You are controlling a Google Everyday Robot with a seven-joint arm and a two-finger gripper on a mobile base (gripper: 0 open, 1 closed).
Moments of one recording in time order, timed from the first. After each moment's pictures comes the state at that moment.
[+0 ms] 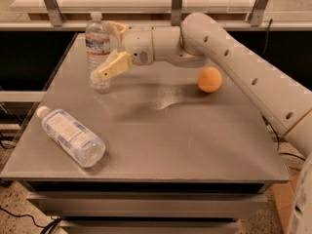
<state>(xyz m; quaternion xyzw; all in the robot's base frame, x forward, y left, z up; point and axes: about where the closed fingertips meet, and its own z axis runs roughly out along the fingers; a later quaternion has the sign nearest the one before) 0.606 0.150 0.954 -0.56 0.47 0.44 0.52</state>
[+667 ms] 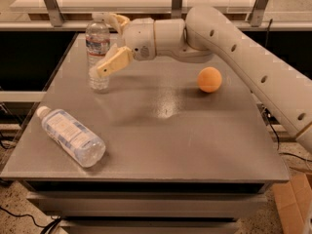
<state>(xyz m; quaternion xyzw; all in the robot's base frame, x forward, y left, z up) 0.598 0.142 0.975 -0.57 0.46 0.42 0.54</state>
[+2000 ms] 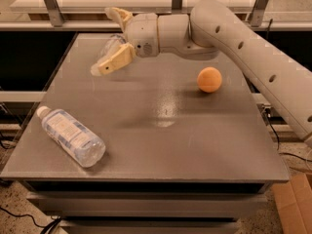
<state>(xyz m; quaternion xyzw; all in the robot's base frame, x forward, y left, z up) 0.593 0.135 0.988 -0.57 0.46 0.40 0.55</state>
